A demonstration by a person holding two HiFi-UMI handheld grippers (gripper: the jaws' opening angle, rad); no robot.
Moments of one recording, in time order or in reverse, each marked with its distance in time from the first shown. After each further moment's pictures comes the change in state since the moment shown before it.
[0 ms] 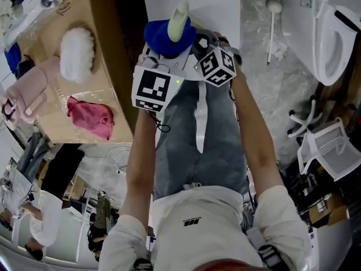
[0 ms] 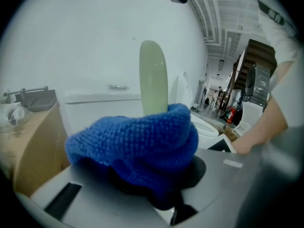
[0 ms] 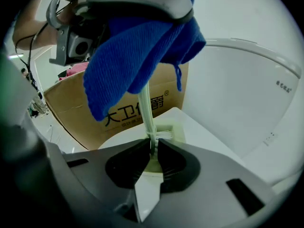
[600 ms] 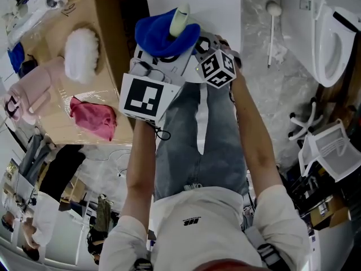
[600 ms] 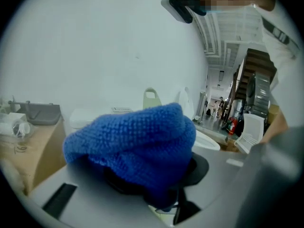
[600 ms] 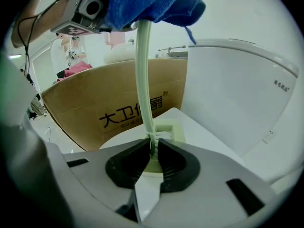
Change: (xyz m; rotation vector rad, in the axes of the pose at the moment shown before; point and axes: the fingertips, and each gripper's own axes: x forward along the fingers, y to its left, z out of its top) left arm -0.029 0.006 0.068 -0.054 -0.160 0.023; right arm 0.001 0.001 0.001 0.018 -0.008 -0.018
